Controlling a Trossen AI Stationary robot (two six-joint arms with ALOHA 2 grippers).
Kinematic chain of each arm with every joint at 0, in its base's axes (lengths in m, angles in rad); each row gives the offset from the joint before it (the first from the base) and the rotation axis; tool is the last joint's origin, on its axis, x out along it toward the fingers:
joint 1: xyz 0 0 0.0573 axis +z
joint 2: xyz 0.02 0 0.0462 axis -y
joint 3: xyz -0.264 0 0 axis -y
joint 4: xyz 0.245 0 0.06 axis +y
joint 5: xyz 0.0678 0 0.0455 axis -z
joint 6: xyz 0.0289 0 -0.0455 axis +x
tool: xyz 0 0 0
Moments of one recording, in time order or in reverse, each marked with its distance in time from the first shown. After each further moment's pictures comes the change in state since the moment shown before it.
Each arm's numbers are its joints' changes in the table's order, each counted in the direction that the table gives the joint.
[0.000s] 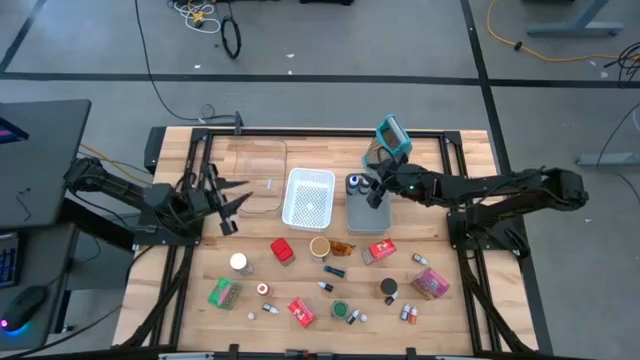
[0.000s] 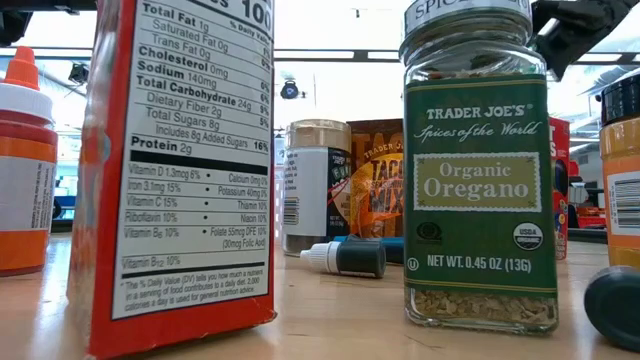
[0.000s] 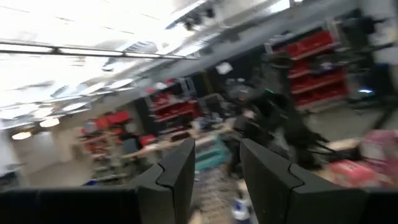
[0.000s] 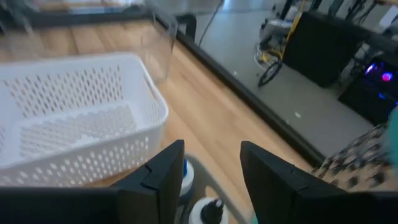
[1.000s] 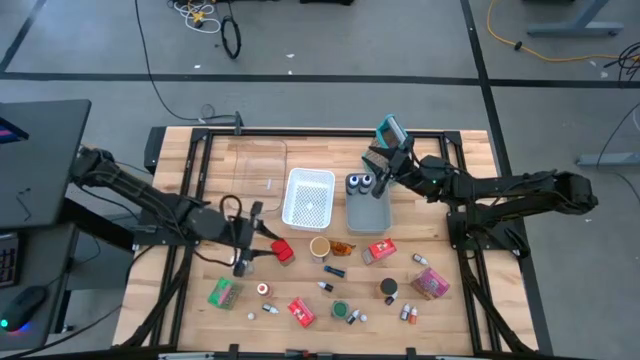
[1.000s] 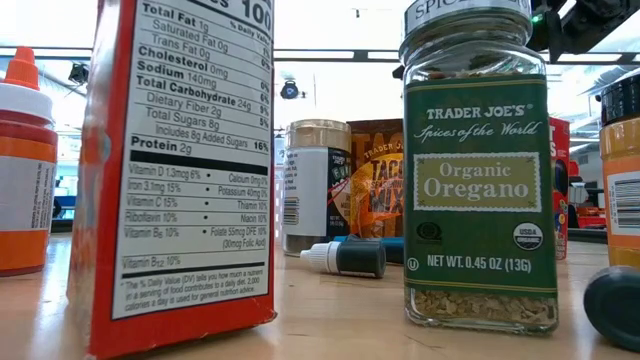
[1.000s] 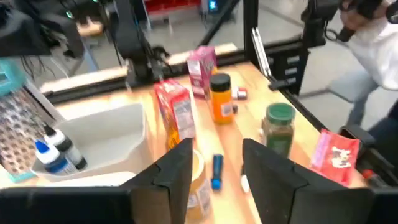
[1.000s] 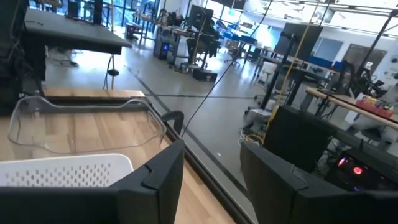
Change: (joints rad) left arm -0.081 -0.463 0.407 0.593 0.370 -0.494; right arm 0.000 0.096 0.000 -0.281 -0.003 -0.281
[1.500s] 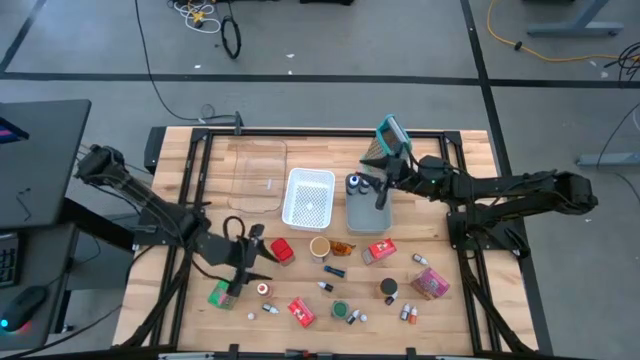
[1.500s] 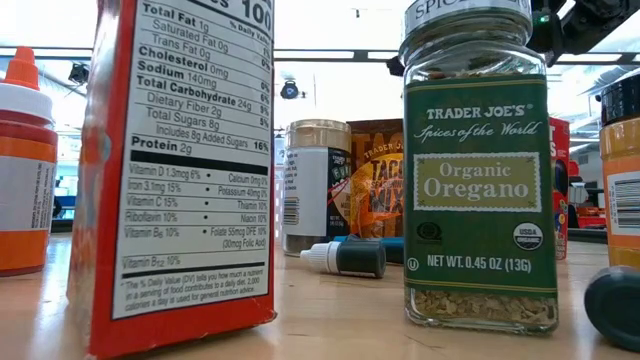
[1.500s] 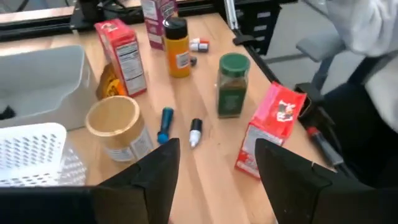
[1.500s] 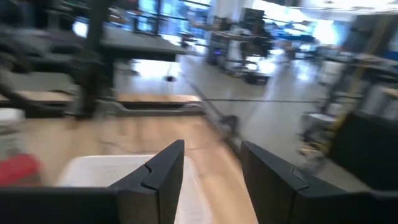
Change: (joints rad) left arm -0.152 -0.100 -0.013 0.055 -0.014 -0.197; right arm 0.000 0.000 0.000 0.024 -0.280 0.097
